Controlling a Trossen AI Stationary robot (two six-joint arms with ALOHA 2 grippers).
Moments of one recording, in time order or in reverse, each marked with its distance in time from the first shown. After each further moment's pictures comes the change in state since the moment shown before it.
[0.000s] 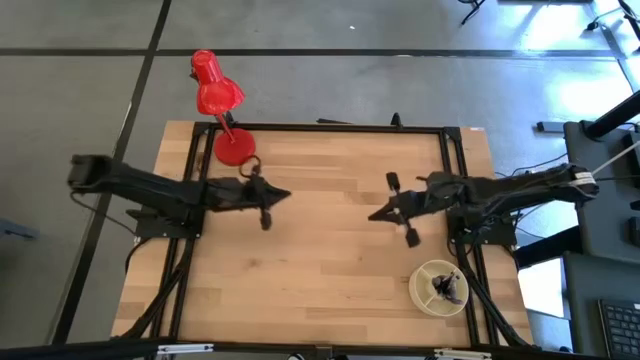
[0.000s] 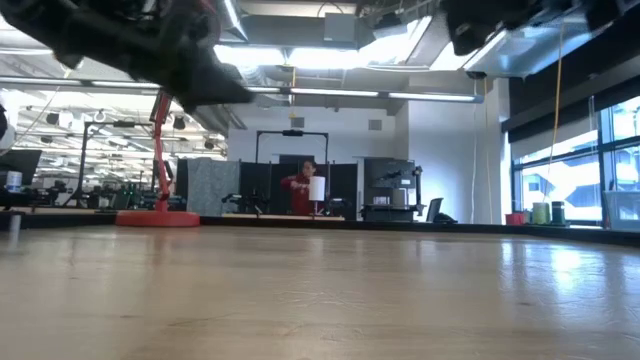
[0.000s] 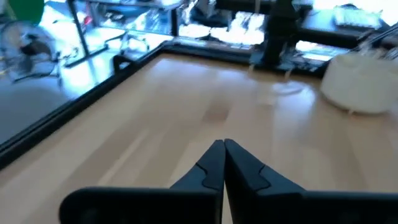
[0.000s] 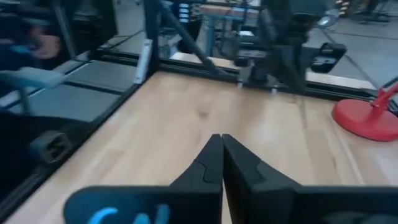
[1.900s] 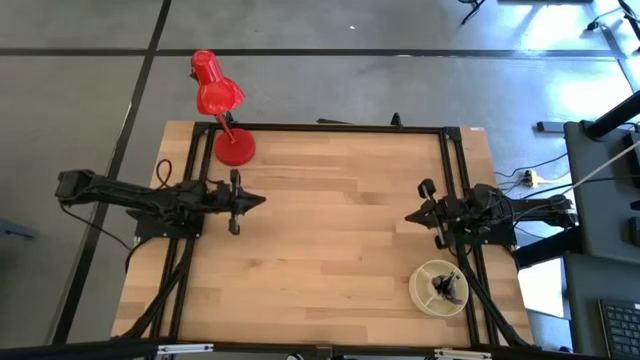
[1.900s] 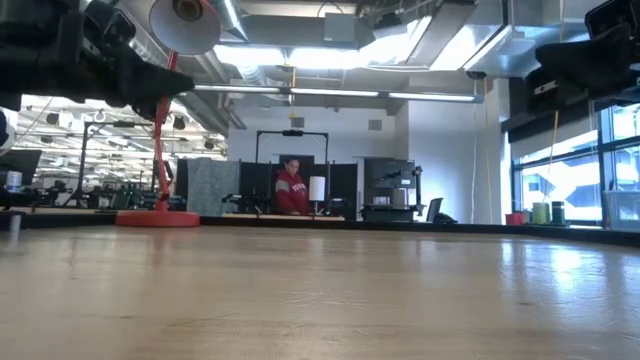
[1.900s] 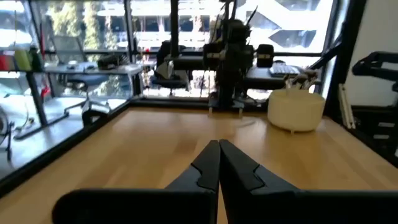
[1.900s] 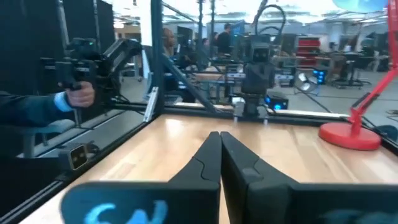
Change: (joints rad) left arm 0.004 -0.510 -0.377 0.153 0.158 0.128; right arm -0.049 -0.867 -0.595 0.028 -0.031 0.113
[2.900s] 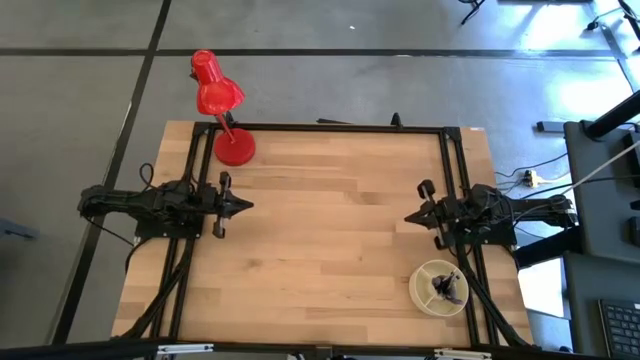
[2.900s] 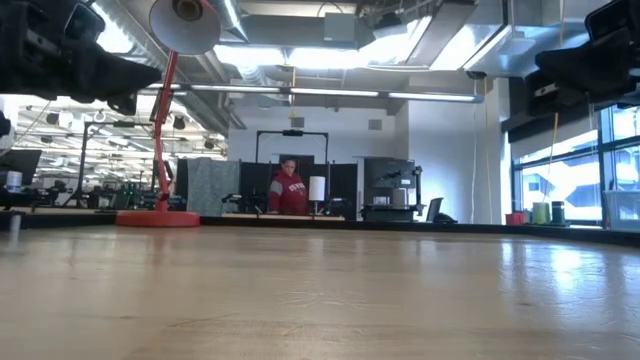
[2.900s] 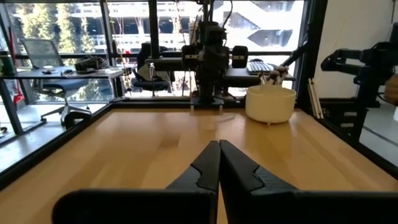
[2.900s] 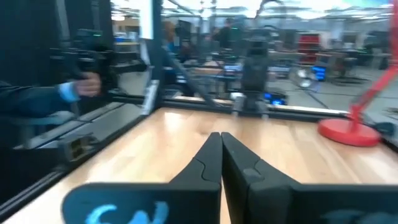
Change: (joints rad) left arm -0.026 -0.532 0.000 -0.529 0.067 0.022; right arm 0.000 0.000 0.000 -0.029 -0.003 -0.029
